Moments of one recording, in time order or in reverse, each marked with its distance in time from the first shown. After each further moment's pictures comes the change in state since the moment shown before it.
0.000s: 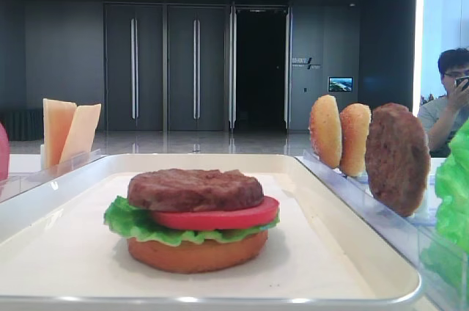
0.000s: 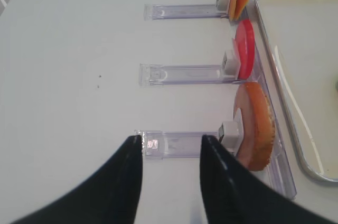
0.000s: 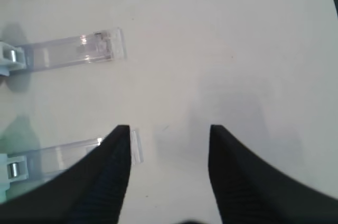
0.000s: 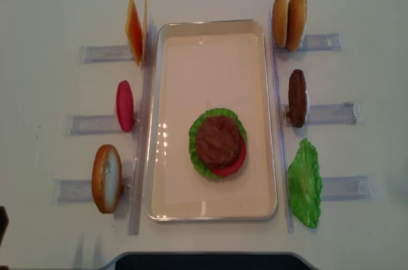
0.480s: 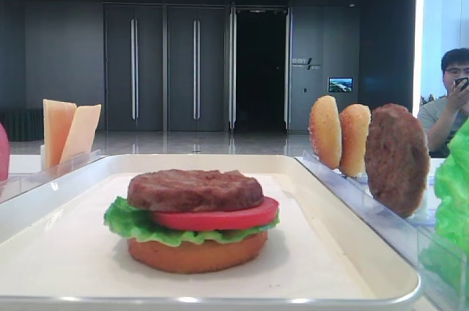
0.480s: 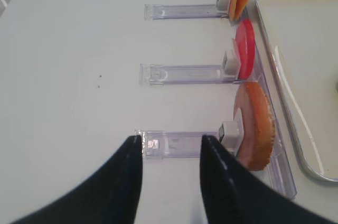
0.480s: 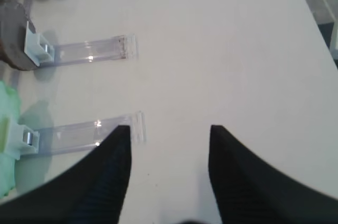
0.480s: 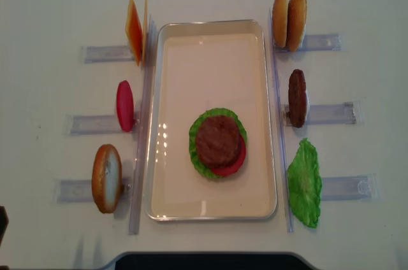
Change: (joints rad) left arm 0.000 0.000 0.000 0.000 0.000 0.000; right arm 0.038 -0.616 0.200 -0.009 0.113 0.000
